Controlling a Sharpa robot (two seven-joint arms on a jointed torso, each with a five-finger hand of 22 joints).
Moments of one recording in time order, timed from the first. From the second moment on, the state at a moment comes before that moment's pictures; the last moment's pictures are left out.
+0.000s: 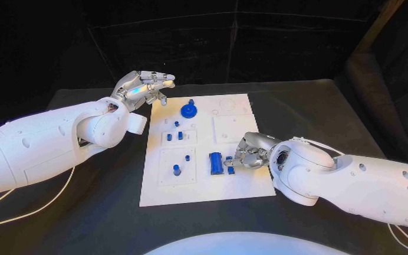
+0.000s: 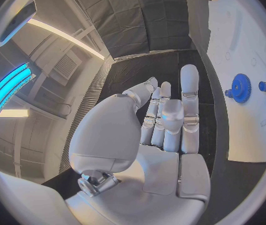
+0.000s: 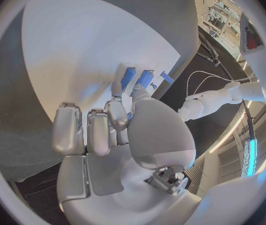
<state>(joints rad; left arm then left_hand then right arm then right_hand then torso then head) 1.22 -0.84 -0.09 1.40 -0.06 -0.17 0.42 1.30 -0.07 0.42 -0.08 0.06 1.02 0.16 0.17 0.08 1.06 0.09 0.40 0.11 1.35 0.00 1.25 0.81 0.17 1.25 0.10 0.66 0.71 1.04 -0.90 -0.09 1.85 -1.38 -0.31 -0.63 1.20 -0.03 -0.10 0.28 0.20 1.14 0.04 0.35 0.25 1.43 -0.03 1.14 1.21 1.46 -0.09 1.43 1.31 0.09 1.38 0.02 1.43 1.23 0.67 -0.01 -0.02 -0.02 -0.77</state>
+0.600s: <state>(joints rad) 1.22 -0.85 -0.09 1.40 -0.06 -0.17 0.41 1.30 -0.07 0.42 -0.08 0.06 1.02 0.16 0.17 0.08 1.06 0.09 0.40 0.11 1.35 0.00 1.25 0.81 0.17 1.25 0.10 0.66 0.71 1.04 -0.94 -0.09 1.89 -1.38 -0.27 -0.59 1.26 -0.05 -0.13 0.24 0.19 1.13 0.04 0.35 0.25 1.43 -0.03 1.13 1.21 1.46 -0.09 1.43 1.31 0.09 1.38 0.02 1.42 1.23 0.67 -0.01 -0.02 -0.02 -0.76</state>
